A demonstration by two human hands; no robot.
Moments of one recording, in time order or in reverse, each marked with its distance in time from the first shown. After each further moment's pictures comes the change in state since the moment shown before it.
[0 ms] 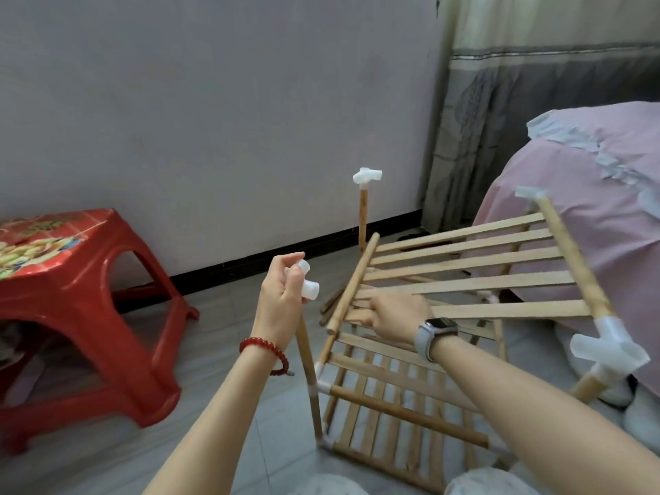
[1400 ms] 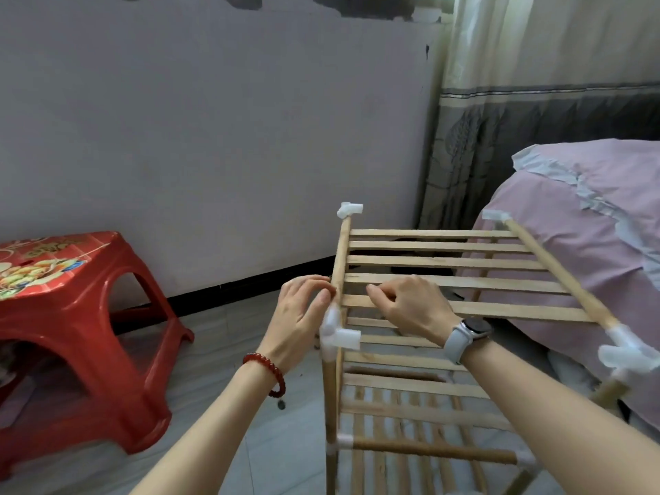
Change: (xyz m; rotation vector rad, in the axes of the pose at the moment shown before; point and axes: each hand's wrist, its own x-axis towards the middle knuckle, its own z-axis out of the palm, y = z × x) left_hand 0.005 -0.003 0.006 0.241 -0.264 0.288; right_hand -0.020 0.017 -0.072 0.320 0.246 -0.119
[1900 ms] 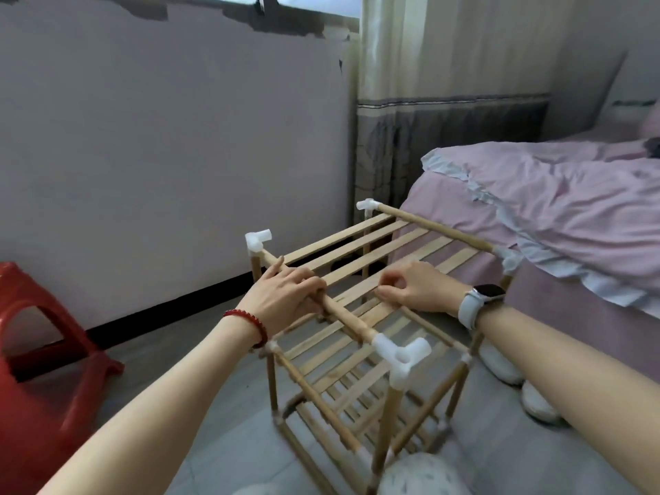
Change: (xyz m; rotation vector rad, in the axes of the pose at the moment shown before) left_hand 0.045 0.043 0.043 0.742 -0.398 0.515; right_hand -0.061 0.082 -0.080 -0.051 -0.150 0.102
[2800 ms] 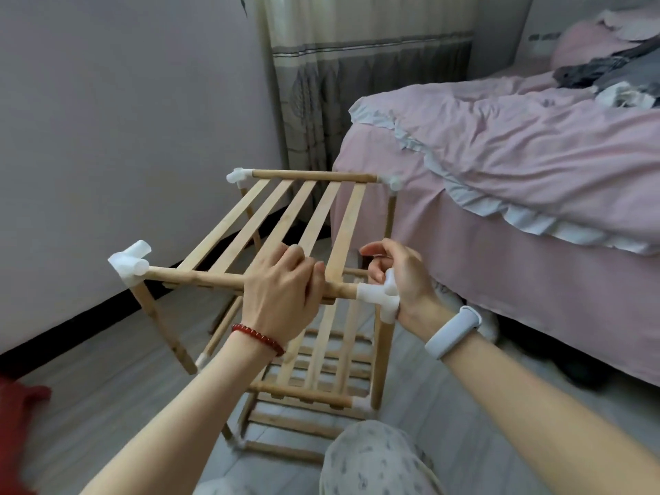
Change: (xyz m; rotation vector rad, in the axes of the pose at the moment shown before) left_hand 0.052 0.117 0.035 -0.056 0.563 -0.019; right_hand -0.070 0.012 0.025 1.461 0.654 0.514
